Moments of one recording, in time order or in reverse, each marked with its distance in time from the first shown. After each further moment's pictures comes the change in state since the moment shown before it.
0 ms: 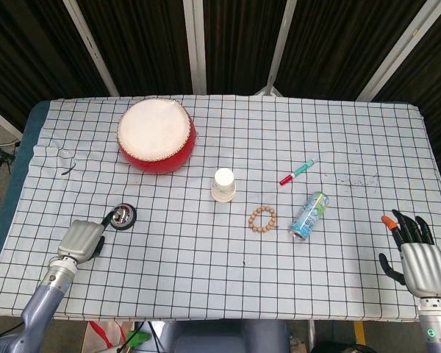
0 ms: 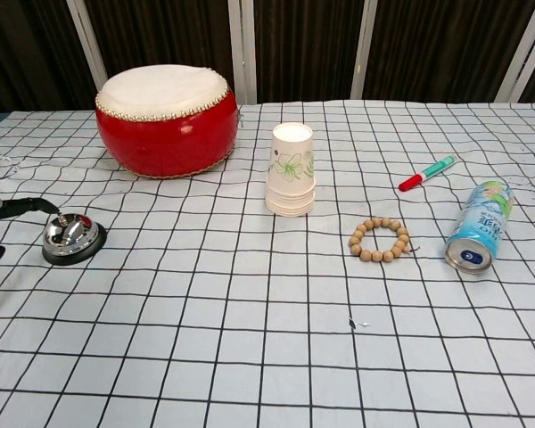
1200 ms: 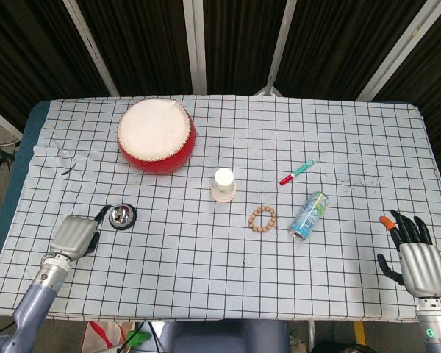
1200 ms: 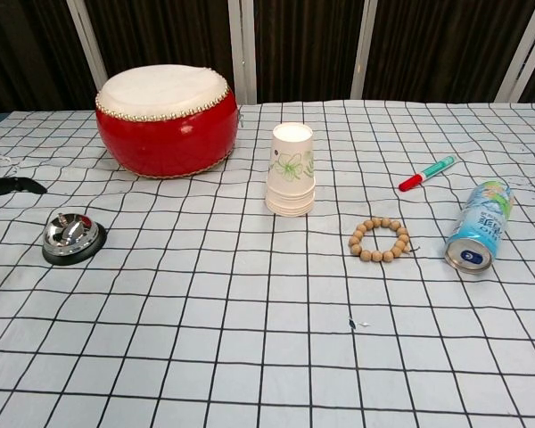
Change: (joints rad) left arm -0.012 0.048 0.011 -0.038 0.015 0.036 -0.037; right arm 0.002 0.001 -0.002 -0.005 -0.002 -0.003 0.003
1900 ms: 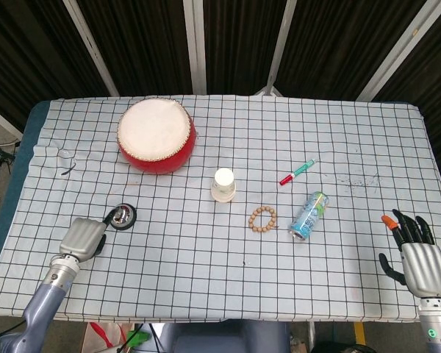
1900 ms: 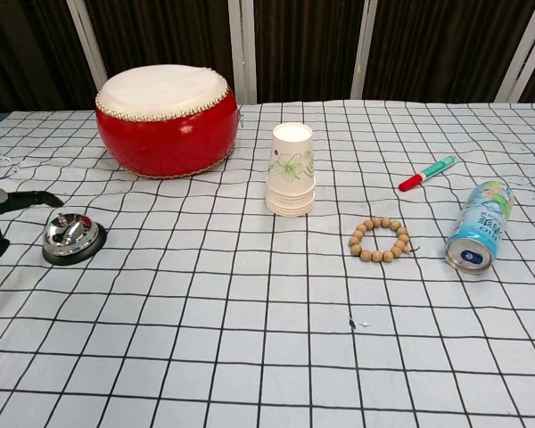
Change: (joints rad) left arm -0.028 -0.045 0.014 0.011 -0.041 0.004 0.060; right arm -0.002 0.004 0.002 0.001 0.000 0.004 0.013
